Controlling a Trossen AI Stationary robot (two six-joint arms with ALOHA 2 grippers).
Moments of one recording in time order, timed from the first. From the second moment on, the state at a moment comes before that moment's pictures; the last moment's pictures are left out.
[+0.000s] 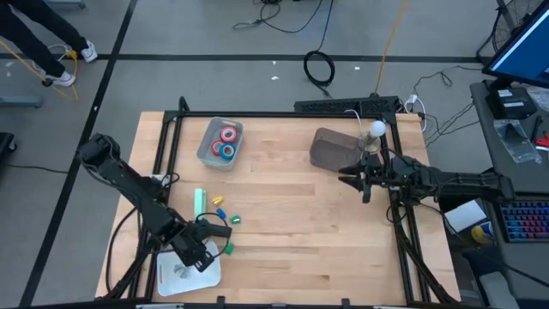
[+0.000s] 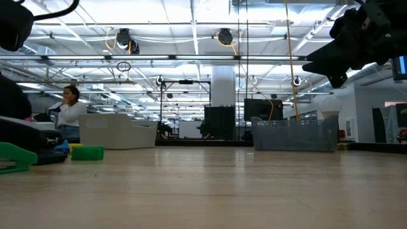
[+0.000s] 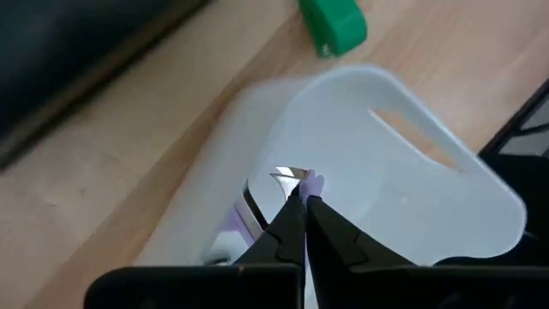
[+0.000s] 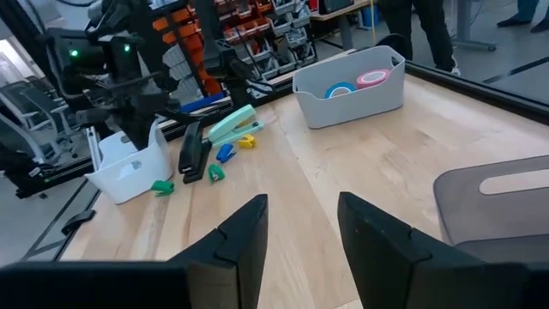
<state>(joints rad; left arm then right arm) -0.78 1.39 0.80 -0.56 0.04 -1.58 -0.11 0.33 0.19 -0.02 0.00 0.34</state>
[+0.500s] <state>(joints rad) -0.76 1.45 0.80 -0.46 0.07 -1.59 -0.14 0.33 0.19 -0.02 0.00 0.34</state>
